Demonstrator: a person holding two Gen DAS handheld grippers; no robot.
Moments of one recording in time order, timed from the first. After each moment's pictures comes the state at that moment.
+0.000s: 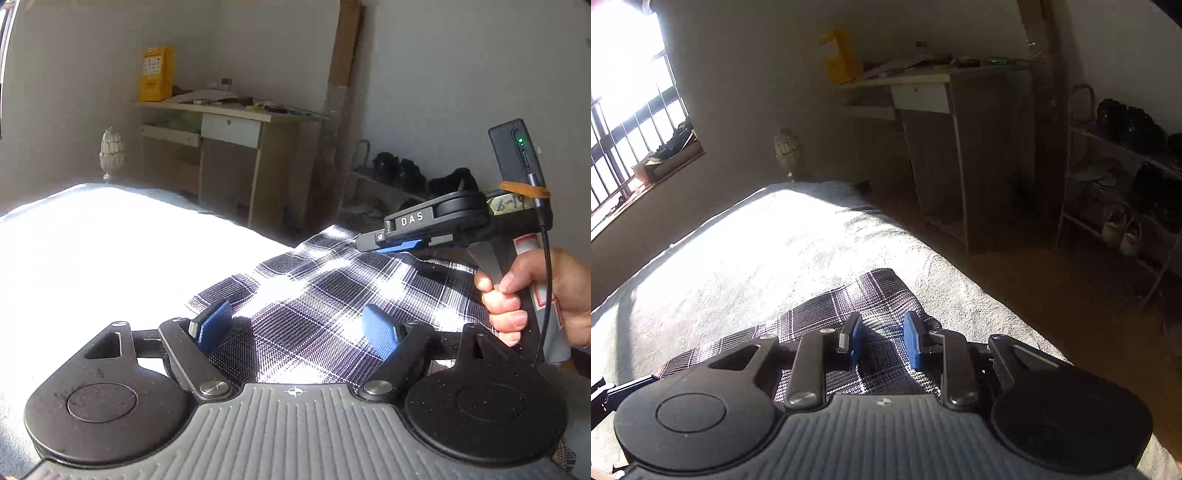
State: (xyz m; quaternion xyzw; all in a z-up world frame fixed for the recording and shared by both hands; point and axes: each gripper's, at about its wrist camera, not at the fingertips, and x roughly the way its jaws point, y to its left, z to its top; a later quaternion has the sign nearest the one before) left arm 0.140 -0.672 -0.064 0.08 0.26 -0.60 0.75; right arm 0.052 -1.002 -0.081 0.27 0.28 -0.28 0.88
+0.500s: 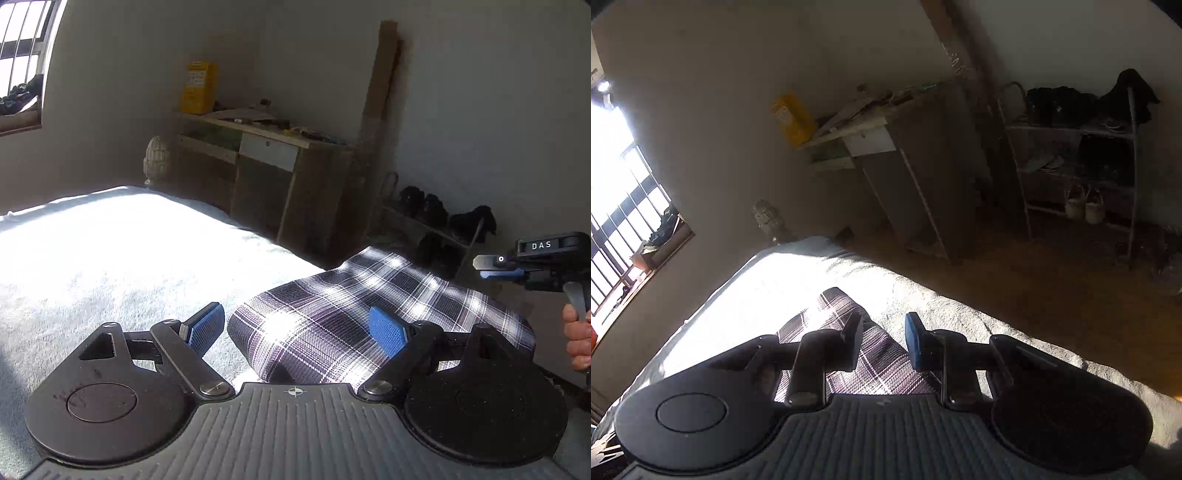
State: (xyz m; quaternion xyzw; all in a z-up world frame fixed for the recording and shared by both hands) left arm 0.154 -0.607 -0.043 0.06 0.22 -0.60 0.77; right arm -0.069 -0.972 -0.047 0.29 0.19 -0.28 0.89
